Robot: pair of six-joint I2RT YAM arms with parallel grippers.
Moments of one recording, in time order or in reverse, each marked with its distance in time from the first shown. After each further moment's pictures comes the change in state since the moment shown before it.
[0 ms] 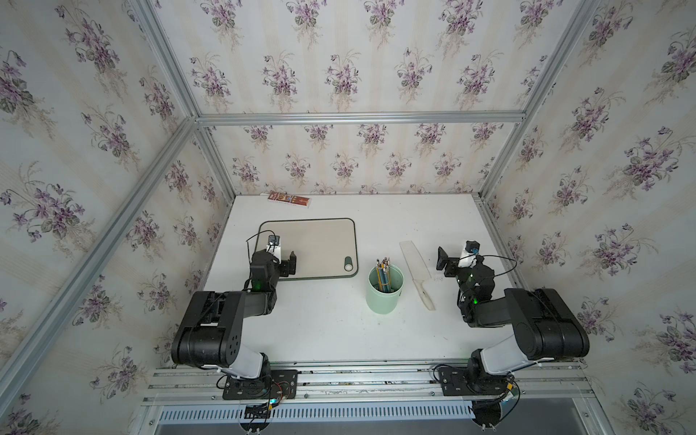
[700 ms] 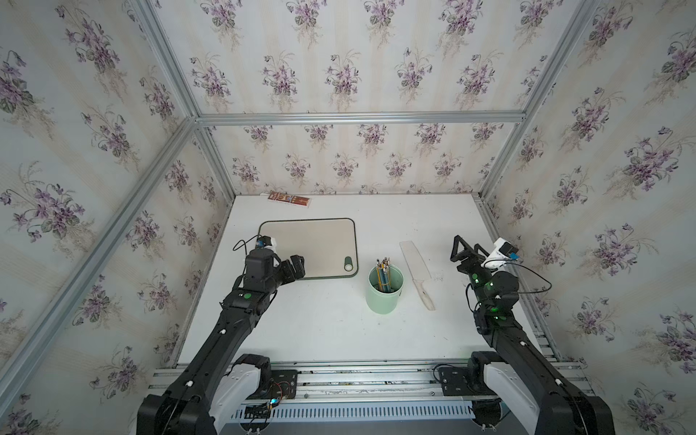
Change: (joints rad) left arm -0.129 -0.610 0.187 -1.046 0.187 -0.596; right arm -0.006 -0.688 0.019 -0.567 -0.093 0.550
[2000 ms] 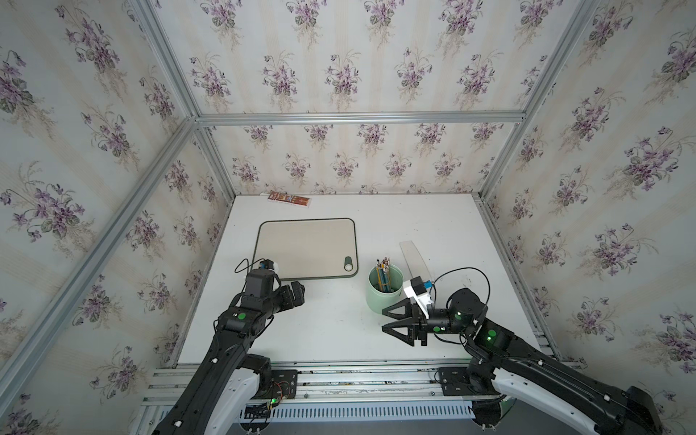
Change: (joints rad) left arm -0.037 -0.171 -0.075 -0.297 -0.016 0.004; right arm 0.875 -0.189 0.083 -0.431 -0.538 -0.156
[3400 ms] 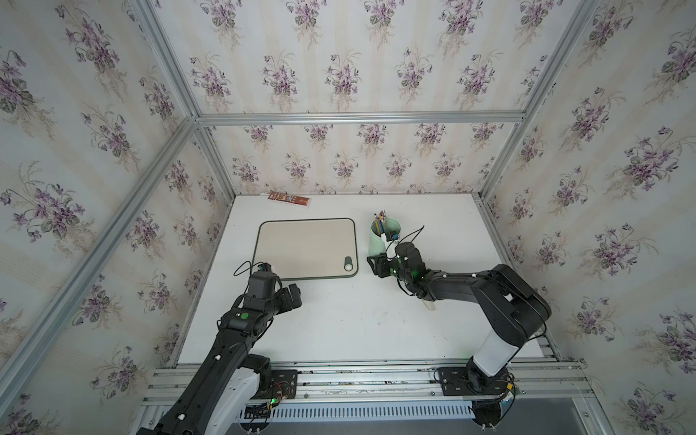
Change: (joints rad) left arm 0.000 0.016 -0.043 0.016 -0.095 0.002; right arm -0.278 1.096 0.447 0.298 0.563 -0.069
